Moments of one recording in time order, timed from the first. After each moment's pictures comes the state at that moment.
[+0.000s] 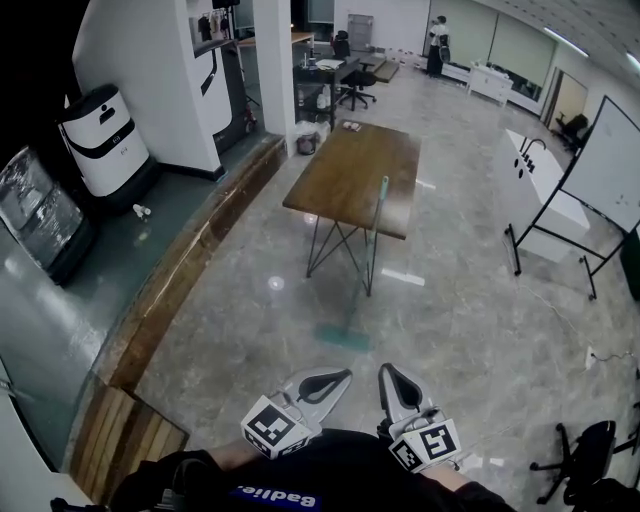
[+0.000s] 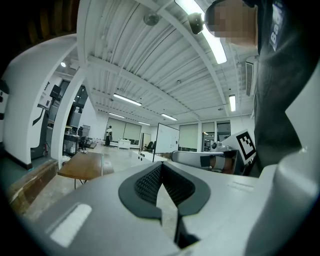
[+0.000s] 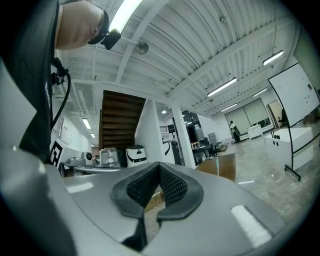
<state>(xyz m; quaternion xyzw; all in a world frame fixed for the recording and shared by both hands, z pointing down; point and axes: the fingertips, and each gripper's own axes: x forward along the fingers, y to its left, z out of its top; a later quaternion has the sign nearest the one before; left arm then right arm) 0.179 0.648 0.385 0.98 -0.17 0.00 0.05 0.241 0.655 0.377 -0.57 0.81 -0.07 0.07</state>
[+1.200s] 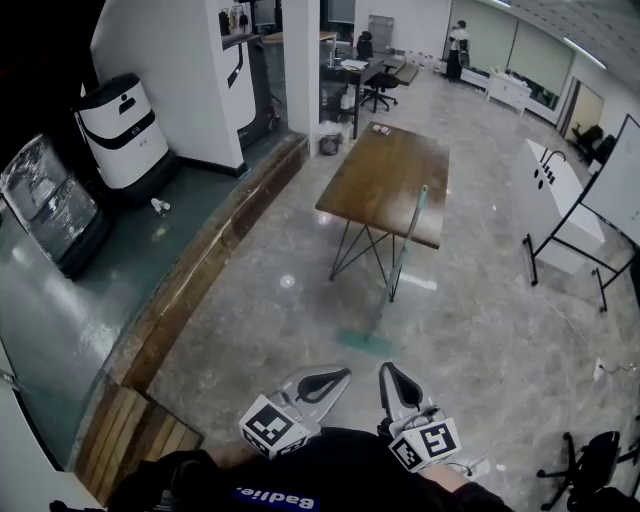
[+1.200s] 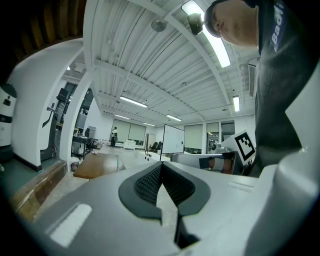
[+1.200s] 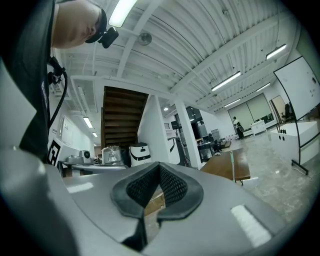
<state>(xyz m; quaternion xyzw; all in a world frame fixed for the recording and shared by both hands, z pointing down) 0.074 0.597 0.389 0.98 -0.19 0.00 0.06 0.143 0.599 0.389 -0.56 0.82 -0.09 0.07</state>
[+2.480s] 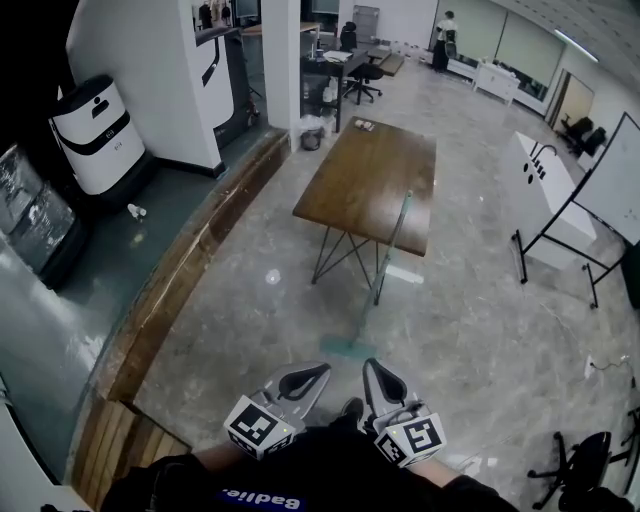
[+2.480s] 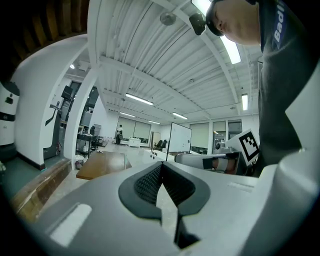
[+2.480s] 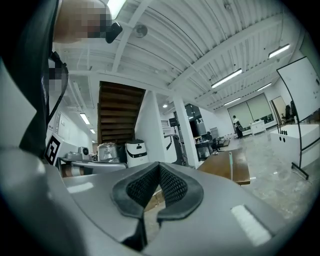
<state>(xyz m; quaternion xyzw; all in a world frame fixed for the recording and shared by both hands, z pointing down) 0.103 0.508 0.400 0.97 -0.22 0.01 0.07 0.175 0.513 0.399 -0.56 0.82 -0.09 0.05</state>
